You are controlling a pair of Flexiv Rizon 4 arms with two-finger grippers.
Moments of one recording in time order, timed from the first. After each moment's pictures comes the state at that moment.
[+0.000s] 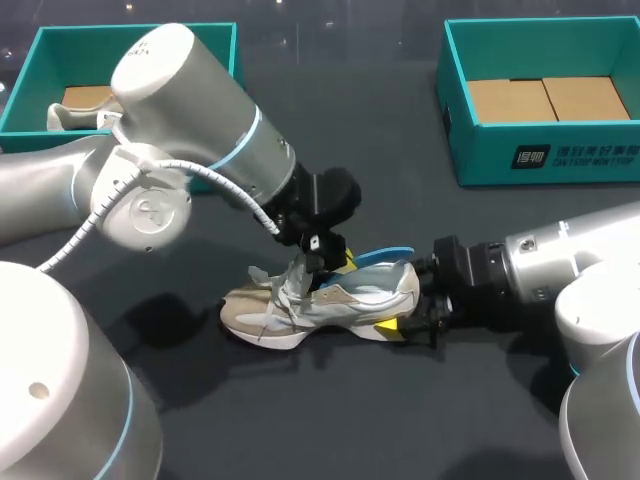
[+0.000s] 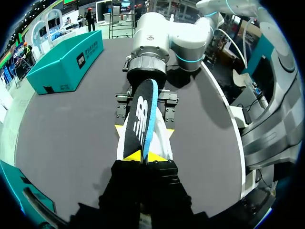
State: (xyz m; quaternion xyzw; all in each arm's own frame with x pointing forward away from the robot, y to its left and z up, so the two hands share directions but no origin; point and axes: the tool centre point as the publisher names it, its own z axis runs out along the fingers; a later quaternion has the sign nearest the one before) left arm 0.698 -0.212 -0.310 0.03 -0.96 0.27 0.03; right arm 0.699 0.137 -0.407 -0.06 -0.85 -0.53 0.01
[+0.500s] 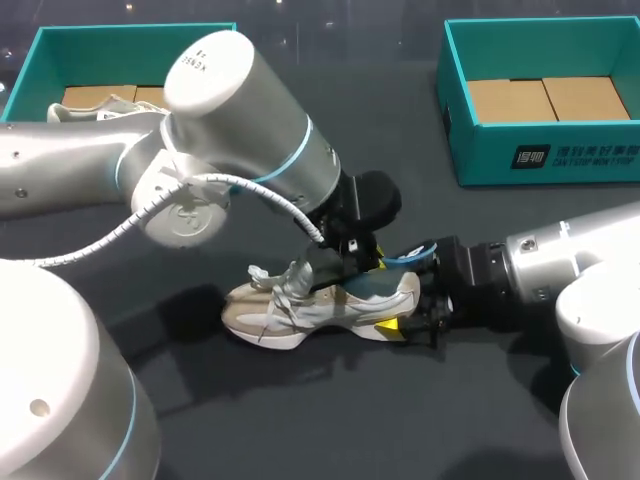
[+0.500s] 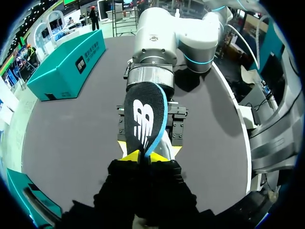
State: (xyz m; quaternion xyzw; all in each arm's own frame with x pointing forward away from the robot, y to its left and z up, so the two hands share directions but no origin) left arm 0.703 -0.246 -0.310 0.03 -0.97 0.26 -0.01; right arm 0.699 0.136 -0.407 -0.06 -0.84 -0.53 0.01
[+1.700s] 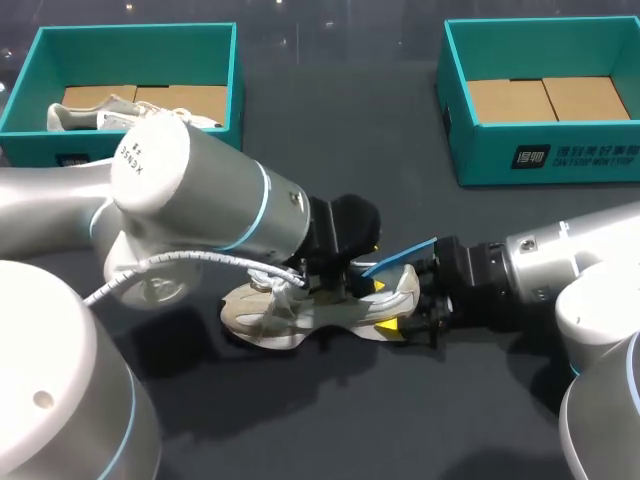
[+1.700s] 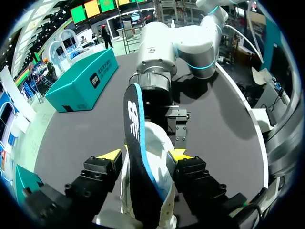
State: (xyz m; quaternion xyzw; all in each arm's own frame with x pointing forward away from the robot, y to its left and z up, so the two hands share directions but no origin) left arm 0.696 -0.241 -0.310 0.04 -0.94 0.33 -0.10; right arm 0.699 0.137 -0.407 -0.06 -0.85 -0.53 0.01
